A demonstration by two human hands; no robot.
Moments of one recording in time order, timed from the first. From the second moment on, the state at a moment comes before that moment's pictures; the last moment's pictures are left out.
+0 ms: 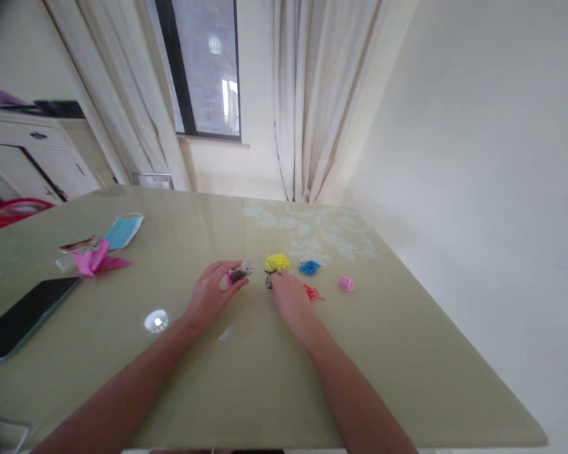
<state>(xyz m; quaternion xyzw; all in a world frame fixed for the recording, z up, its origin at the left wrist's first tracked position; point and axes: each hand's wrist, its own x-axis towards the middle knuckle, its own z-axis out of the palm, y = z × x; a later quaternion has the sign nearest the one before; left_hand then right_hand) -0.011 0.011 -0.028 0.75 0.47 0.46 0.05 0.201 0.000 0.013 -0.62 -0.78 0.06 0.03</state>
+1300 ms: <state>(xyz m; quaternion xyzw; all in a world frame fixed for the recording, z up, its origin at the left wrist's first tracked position) -0.010 0.006 -0.029 0.80 0.40 0.44 -0.09 0.206 -0.008 0.011 -0.47 -0.75 0.14 0.45</state>
